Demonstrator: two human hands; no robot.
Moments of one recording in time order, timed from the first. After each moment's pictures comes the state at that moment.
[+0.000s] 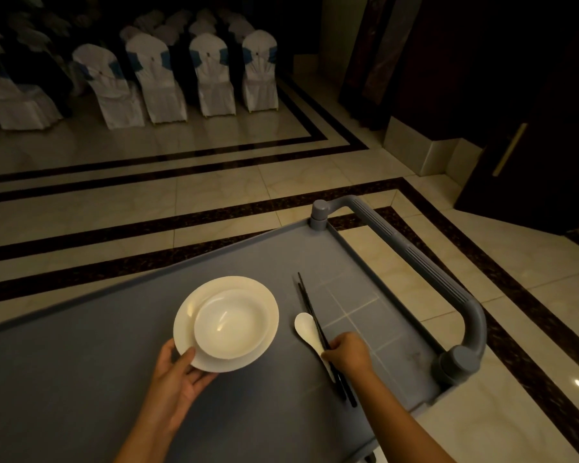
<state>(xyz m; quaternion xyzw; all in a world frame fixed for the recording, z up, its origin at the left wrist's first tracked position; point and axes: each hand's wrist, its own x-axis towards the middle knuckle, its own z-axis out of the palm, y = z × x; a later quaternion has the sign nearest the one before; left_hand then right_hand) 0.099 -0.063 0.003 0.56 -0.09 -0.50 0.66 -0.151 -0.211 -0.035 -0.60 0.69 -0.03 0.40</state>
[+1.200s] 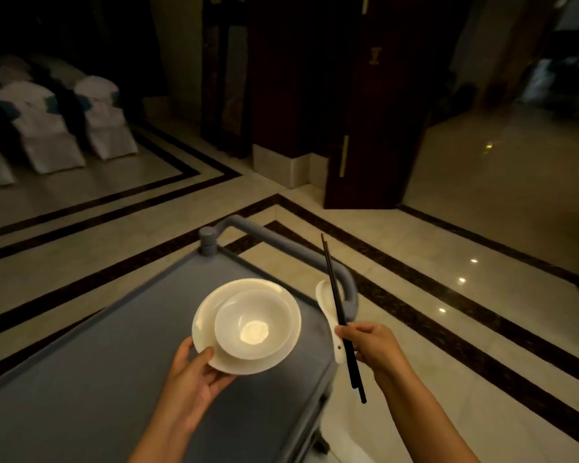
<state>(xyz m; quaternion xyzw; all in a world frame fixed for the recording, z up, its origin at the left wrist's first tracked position) -0.012 -0.106 0.064 0.47 -0.24 -0.68 0.52 -0.284 -0.100 0.083 -0.29 0.70 -0.45 0.48</state>
